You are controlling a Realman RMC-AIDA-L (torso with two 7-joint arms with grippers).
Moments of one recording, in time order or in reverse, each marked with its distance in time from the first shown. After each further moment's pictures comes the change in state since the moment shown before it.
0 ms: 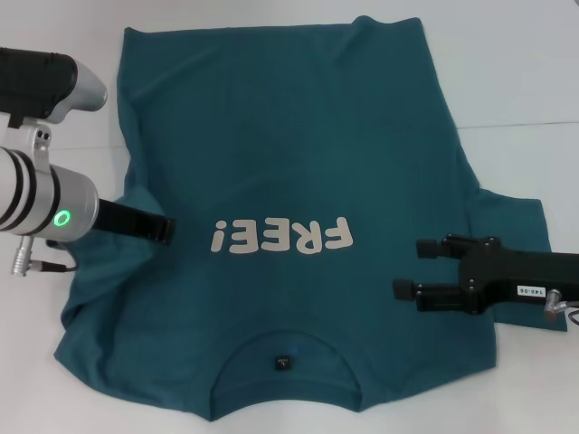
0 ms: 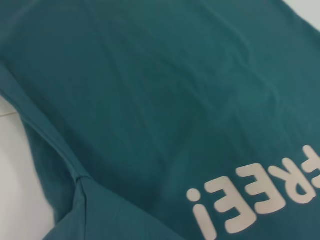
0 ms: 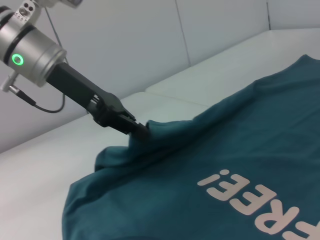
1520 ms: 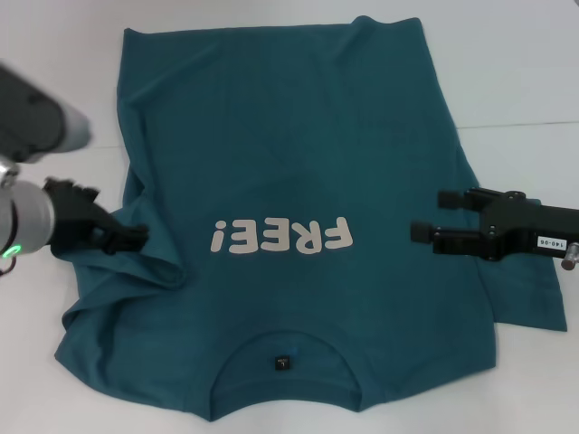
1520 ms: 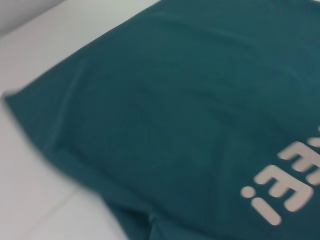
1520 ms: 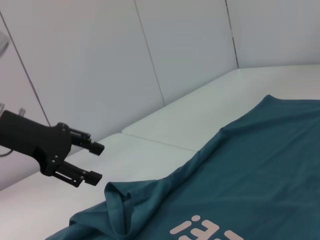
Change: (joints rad) left arm 0.287 -0.002 0.264 -0.352 0.129 -0.133 0.177; right arm 0.013 -0.009 0.065 -0.054 0.055 -0.003 0.083
